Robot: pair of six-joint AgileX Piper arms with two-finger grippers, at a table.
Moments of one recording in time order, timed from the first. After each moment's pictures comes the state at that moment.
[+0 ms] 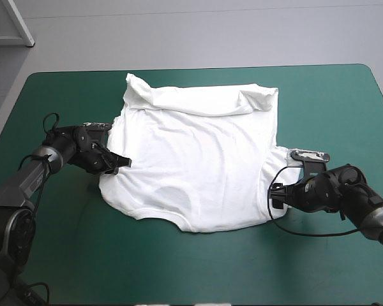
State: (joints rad) left arm -0.08 1.75 -1.16 -0.18 0.77 0.16; right arm 0.32 1.25 -0.83 -0.04 0.80 0.34
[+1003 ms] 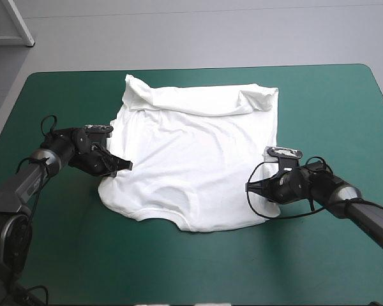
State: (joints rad) left arm -0.08 1.70 -1.14 -0.20 0.79 0.20; right arm 0.39 1.48 -0.84 0.06 0.54 0.31
